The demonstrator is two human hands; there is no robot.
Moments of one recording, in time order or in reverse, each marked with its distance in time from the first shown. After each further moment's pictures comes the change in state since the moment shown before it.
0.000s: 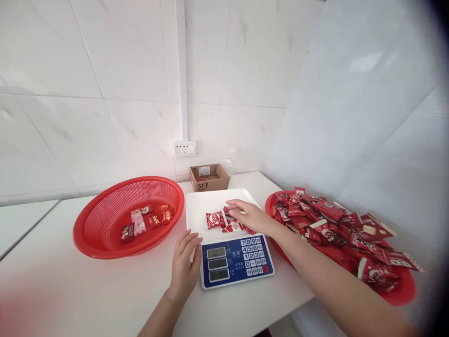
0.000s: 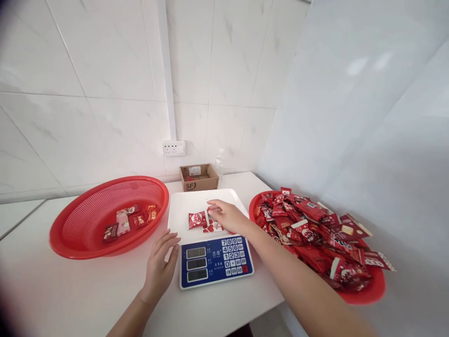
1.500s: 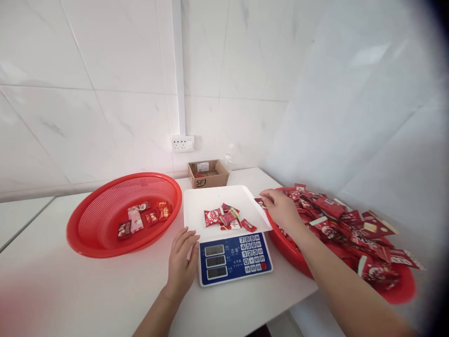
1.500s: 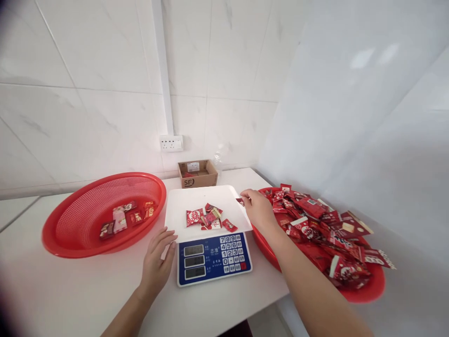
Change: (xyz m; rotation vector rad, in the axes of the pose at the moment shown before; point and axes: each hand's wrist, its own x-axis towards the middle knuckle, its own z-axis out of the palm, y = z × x) left_hand 0.000 -0.002 0.002 -0.004 0.007 0.009; right_hand -0.017 0.049 -0.035 -0.214 0.503 0.181
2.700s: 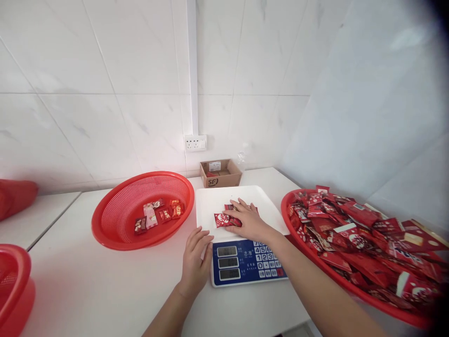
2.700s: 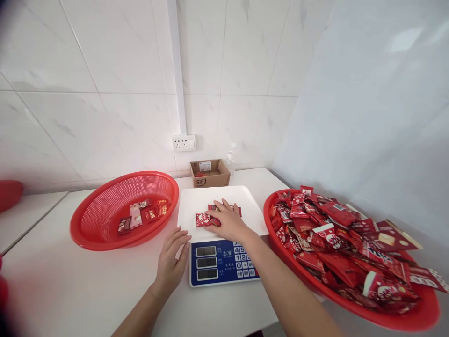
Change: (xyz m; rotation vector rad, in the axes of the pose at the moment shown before) left_hand 0.000 0.002 0.001 0.003 -0.024 0.006; right_hand -0.020 -0.054 0.080 -0.130 -0.585 -0.349
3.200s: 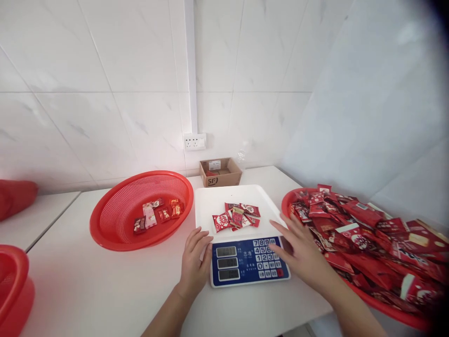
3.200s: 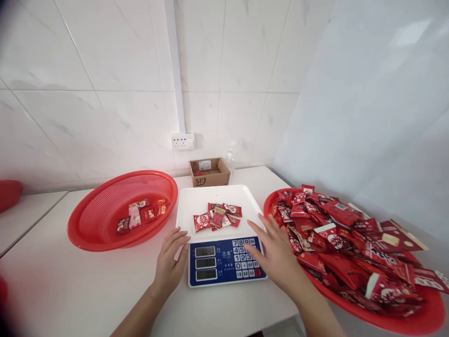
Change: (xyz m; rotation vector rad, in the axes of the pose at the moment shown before) left_hand -0.003 -0.001 0.001 0.009 -0.029 -0.008; right_hand -0.110 0.061 0.007 -0.151 0.443 0.125
